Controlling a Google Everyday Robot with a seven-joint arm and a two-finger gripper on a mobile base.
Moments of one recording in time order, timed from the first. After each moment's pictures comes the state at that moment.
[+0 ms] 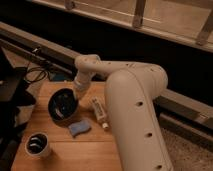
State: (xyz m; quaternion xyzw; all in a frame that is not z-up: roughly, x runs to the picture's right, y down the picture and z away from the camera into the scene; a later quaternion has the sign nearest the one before) arm -0.160 0.053 0.865 -0.42 0.07 0.53 0.73
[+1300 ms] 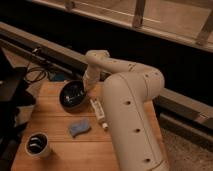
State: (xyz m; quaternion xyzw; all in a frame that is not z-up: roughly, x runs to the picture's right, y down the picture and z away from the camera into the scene) arm -0.117 0.006 0.923 -0.38 0.11 0.62 0.68
